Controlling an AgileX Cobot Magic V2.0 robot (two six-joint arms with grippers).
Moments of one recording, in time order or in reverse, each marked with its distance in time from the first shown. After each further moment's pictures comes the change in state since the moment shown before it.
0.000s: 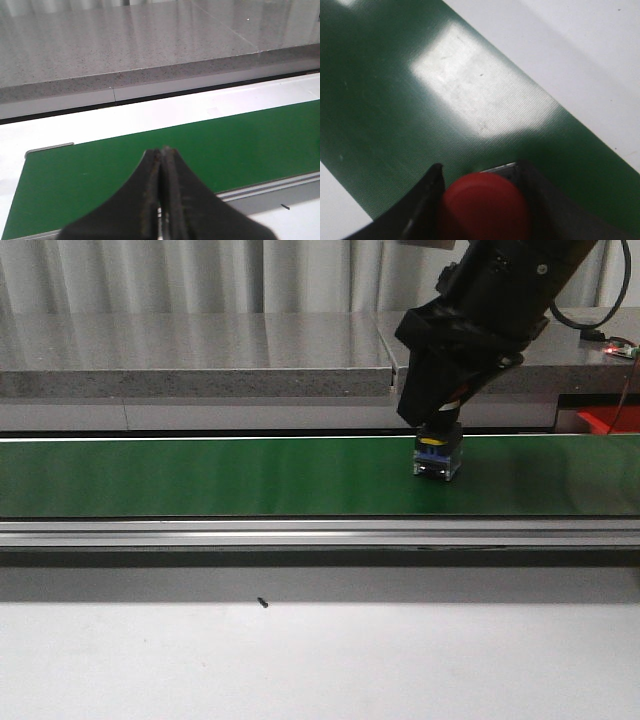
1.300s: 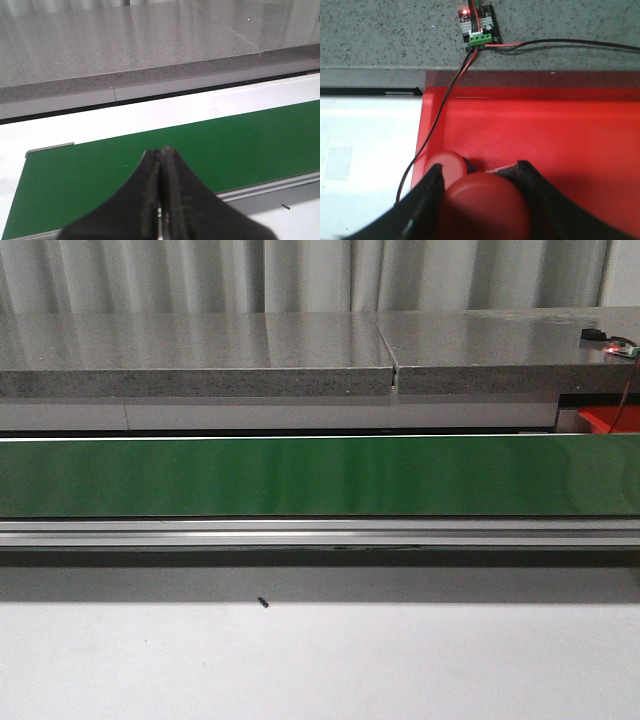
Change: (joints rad) left arm 0.000 0.000 0.000 0.000 0.000 0.000; right arm -0.745 0.291 -0.535 0.090 0.068 0.015
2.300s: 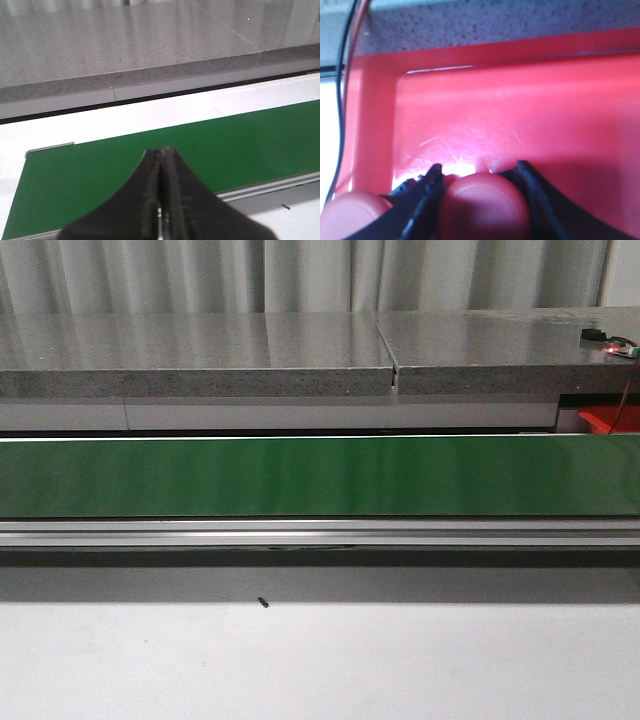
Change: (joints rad) left arm 0.000 0.000 0.000 0.000 0.000 0.000; right arm 0.000 0.275 -0.111 0.015 -0.041 0.034
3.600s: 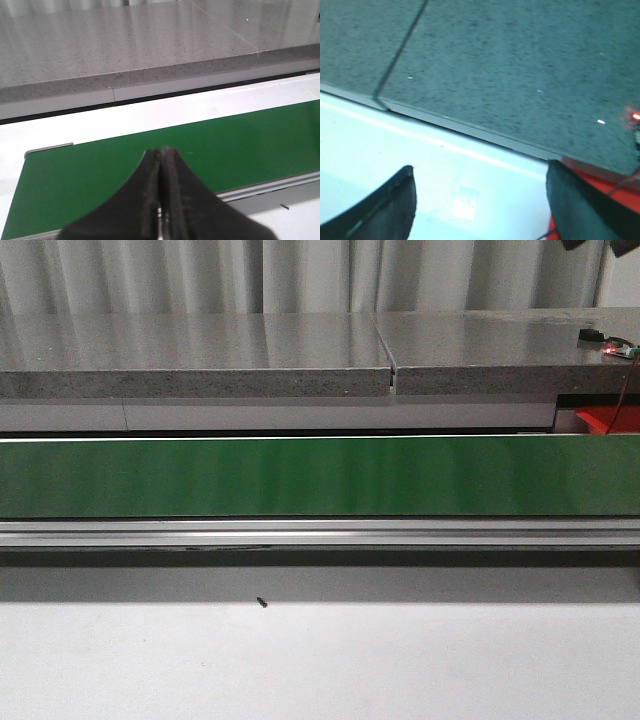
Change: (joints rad) left arm 0.000 0.000 0.000 0.000 0.000 0.000; right arm 0.242 -0.196 -0.269 0.030 0.283 0.014
